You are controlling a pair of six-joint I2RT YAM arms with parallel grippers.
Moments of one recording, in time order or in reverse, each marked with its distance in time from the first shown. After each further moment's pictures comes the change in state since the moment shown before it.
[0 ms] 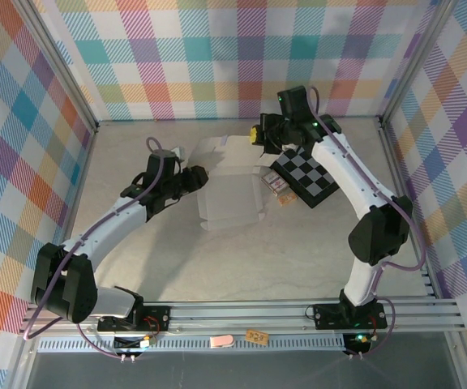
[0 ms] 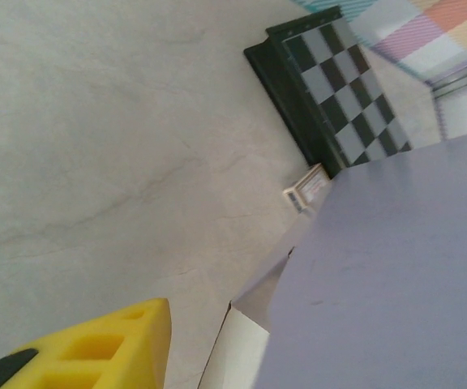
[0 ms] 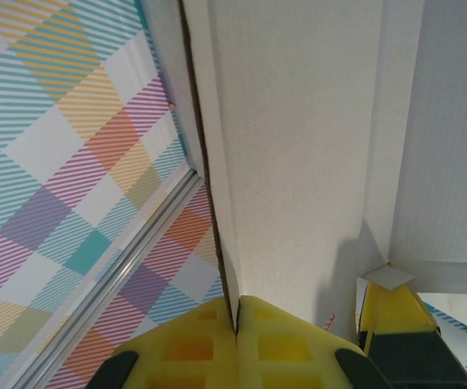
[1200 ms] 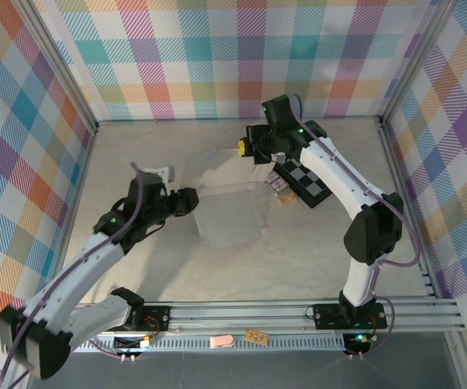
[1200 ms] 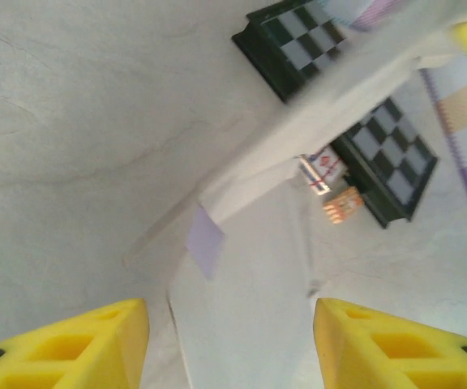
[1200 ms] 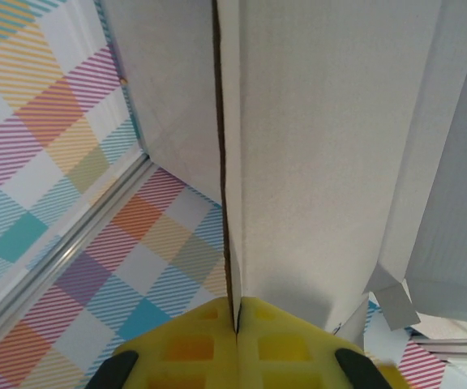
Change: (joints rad) left arm -0.067 -0.438 -0.125 -0.247 -0.071 0.071; right arm 0.076 0.036 -0.027 0.010 -0.003 -0.094
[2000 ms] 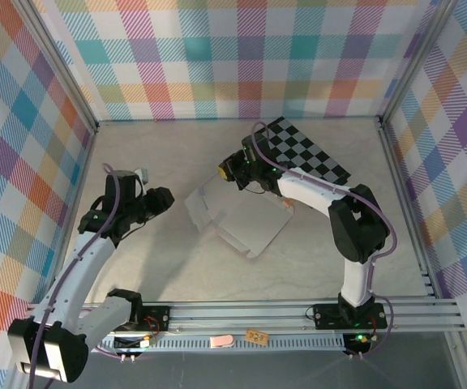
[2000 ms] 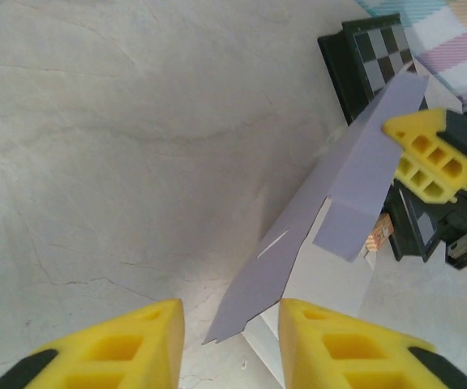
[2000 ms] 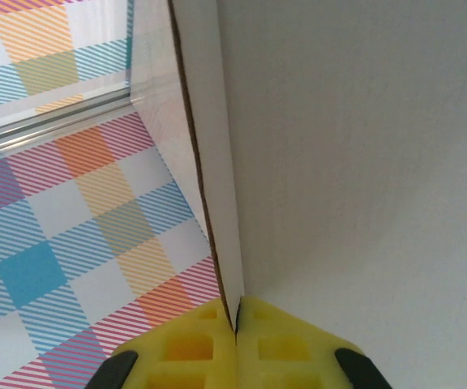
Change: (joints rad) left arm 0.305 0.048 -0.011 -0.096 0.203 -0.044; right arm 0.093 0.045 -0.442 0.696 0.038 -0.317
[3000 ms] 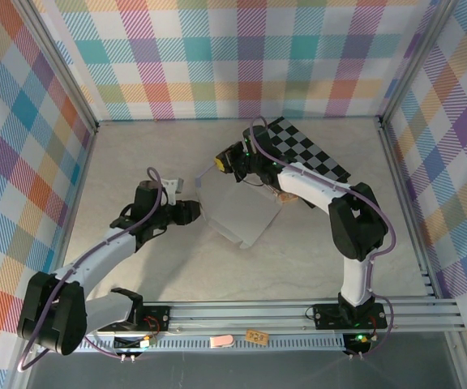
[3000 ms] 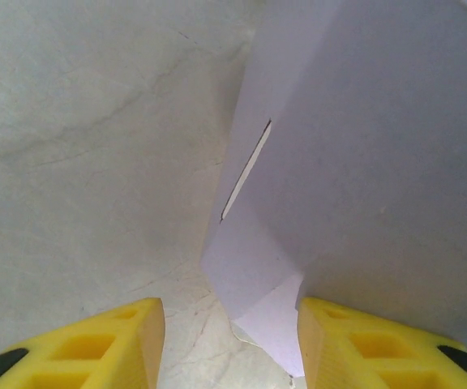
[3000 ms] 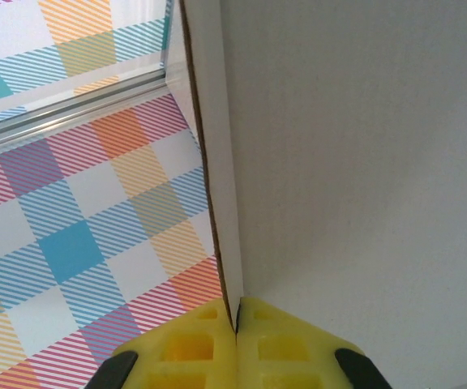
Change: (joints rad) left arm -0.155 0.190 -0.222 0.478 0.081 0.250; right arm -0.007 0.026 0.082 0.006 -0.066 0.021
